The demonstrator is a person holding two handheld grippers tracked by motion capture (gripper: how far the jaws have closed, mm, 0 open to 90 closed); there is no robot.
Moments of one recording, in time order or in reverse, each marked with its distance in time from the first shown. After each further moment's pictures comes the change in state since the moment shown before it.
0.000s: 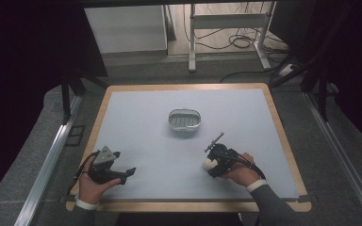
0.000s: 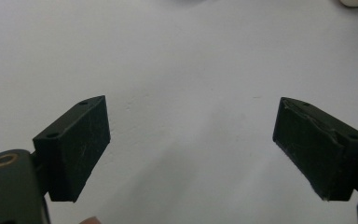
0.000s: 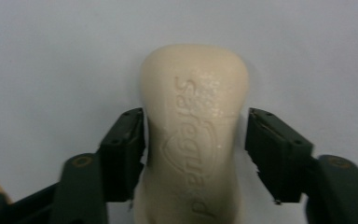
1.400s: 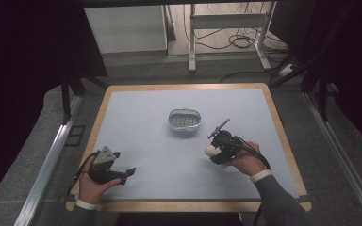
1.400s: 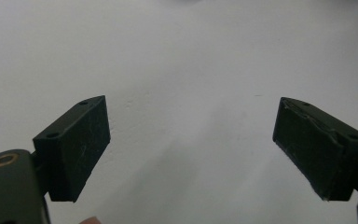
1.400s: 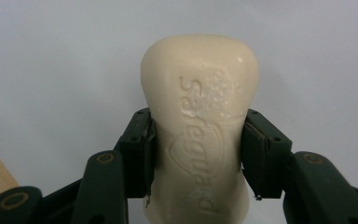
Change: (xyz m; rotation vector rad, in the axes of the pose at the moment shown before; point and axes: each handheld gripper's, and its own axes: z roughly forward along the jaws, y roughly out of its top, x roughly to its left) left arm 0.001 -0.001 0.001 0.004 -0.001 0.000; right arm -0.020 0.018 -0.041 -0.080 -0.026 -0.001
